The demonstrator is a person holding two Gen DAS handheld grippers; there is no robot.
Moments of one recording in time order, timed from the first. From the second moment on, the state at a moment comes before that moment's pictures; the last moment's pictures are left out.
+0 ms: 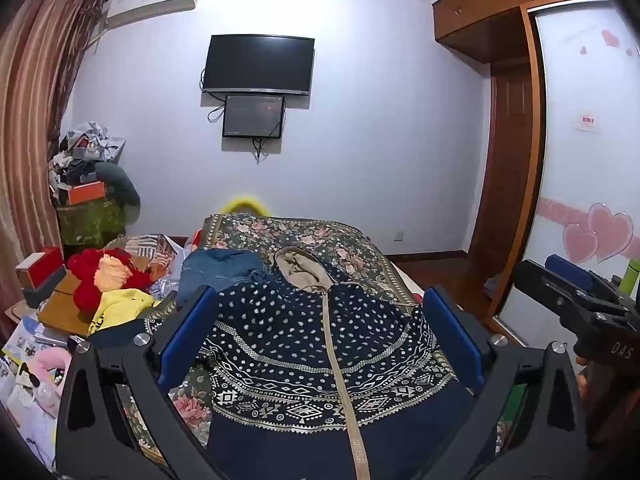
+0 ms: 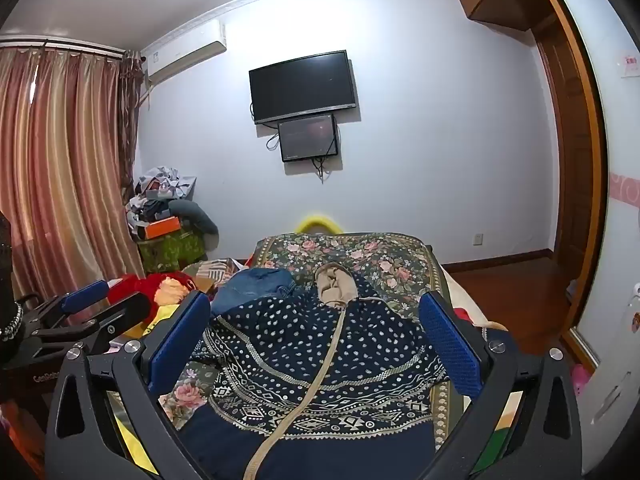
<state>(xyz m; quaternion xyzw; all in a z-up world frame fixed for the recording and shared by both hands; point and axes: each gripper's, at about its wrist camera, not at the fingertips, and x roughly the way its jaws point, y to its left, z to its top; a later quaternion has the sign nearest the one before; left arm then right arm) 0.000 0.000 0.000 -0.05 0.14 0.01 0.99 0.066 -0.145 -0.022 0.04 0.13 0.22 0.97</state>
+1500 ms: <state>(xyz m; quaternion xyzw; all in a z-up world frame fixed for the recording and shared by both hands) 0.009 0.008 -0.008 -0.06 0.16 0.00 0.99 0.070 -0.144 -0.024 0.03 0.14 0.22 0.97</state>
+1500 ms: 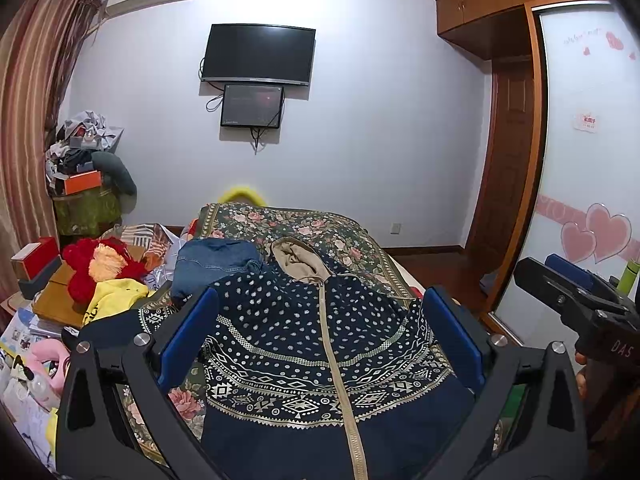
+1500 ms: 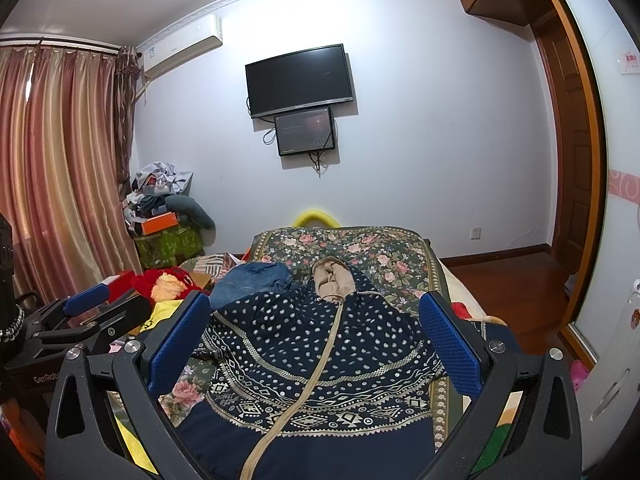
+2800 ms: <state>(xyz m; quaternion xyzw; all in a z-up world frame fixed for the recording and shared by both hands) 0.014 0.010 -0.013 -0.06 0.17 0.00 0.98 0.073 -0.142 -0.024 0.03 0.15 0.22 0.96</state>
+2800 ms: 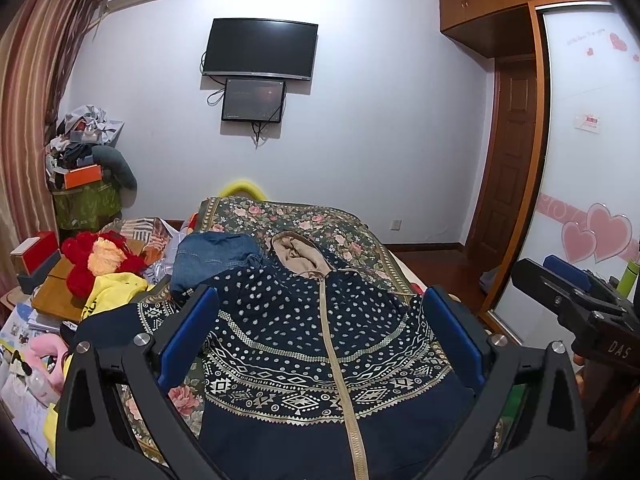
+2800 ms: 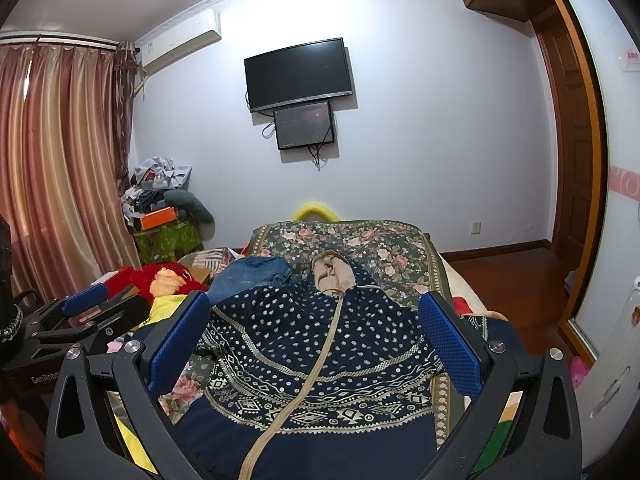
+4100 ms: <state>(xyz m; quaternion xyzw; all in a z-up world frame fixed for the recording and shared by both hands) 0.122 0.298 -0.163 -0.16 0.32 0.24 0.90 0.235 -0.034 -0.120 -0.03 0.35 0.17 0.92</state>
